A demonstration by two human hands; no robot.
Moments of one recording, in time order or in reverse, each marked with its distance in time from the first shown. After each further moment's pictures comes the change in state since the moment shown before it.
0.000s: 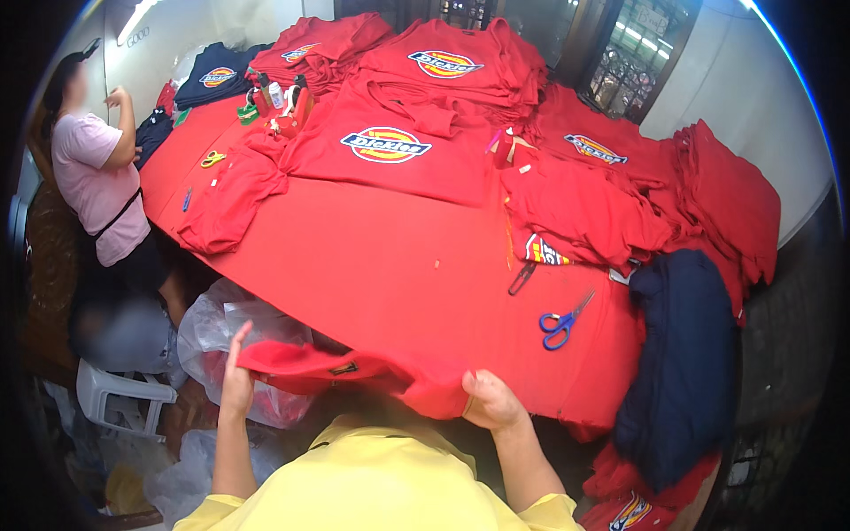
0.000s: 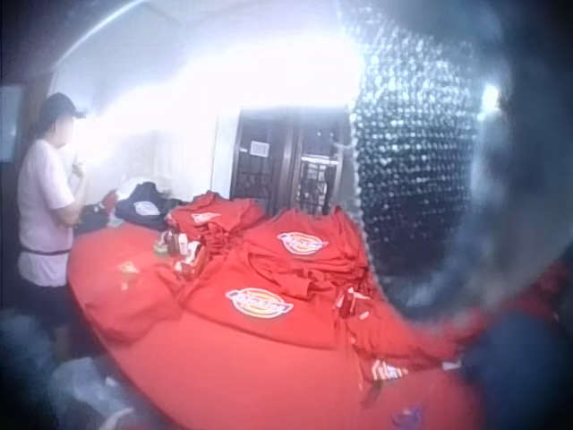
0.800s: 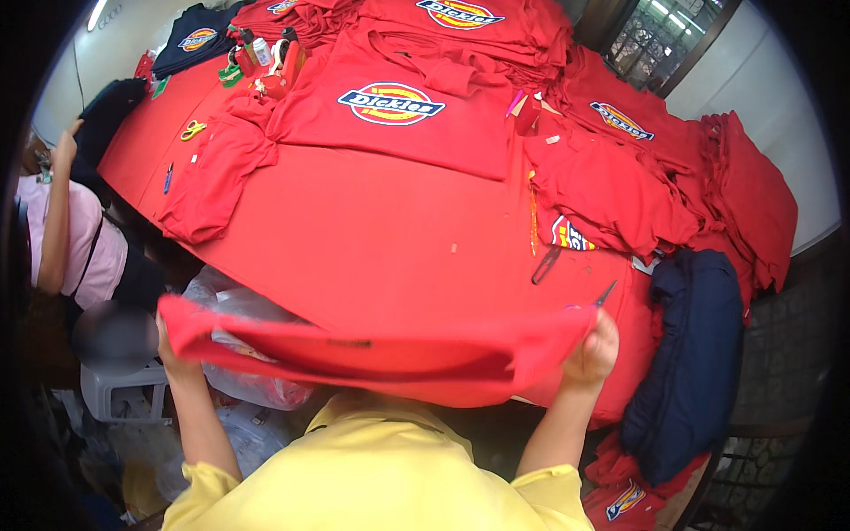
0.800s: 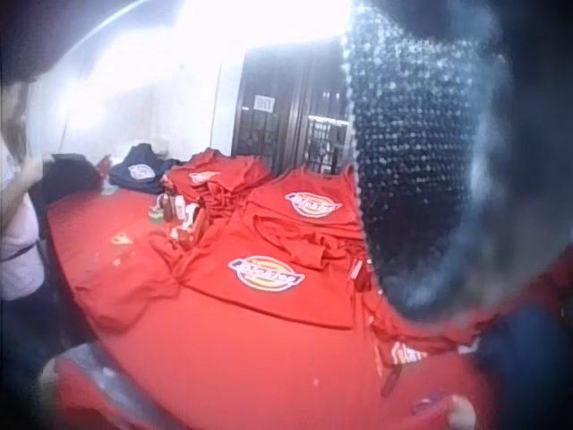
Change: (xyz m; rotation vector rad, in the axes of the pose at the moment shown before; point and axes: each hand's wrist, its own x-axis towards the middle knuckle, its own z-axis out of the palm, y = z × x) left_hand 0.091 0.050 -0.068 -0.579 -0.302 0.245; right_hand 0.024 -0.105 -0.043 -0.261 -0.145 -0.697
